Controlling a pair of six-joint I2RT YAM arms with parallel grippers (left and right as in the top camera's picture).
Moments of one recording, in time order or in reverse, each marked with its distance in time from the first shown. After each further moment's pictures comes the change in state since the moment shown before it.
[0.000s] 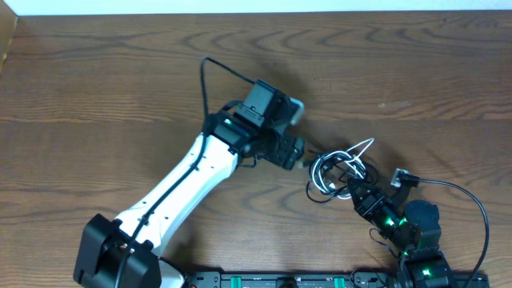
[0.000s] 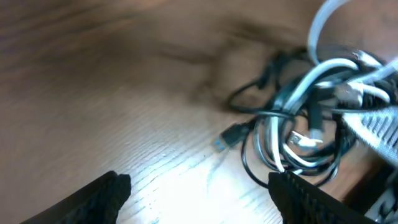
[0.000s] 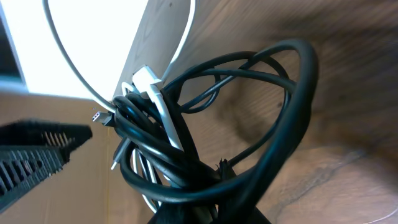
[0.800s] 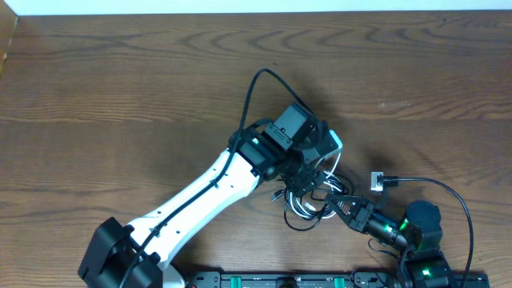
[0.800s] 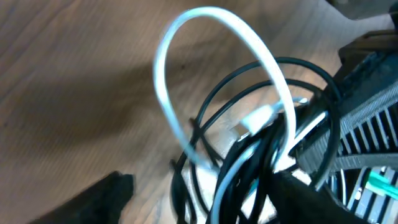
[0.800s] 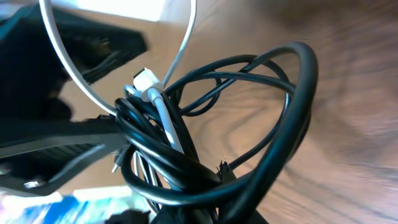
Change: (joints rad) left arm -0.177 0.000 0.000 0.000 0.006 0.313; right arm 0.000 0.000 -0.003 0.056 -0.419 0.040
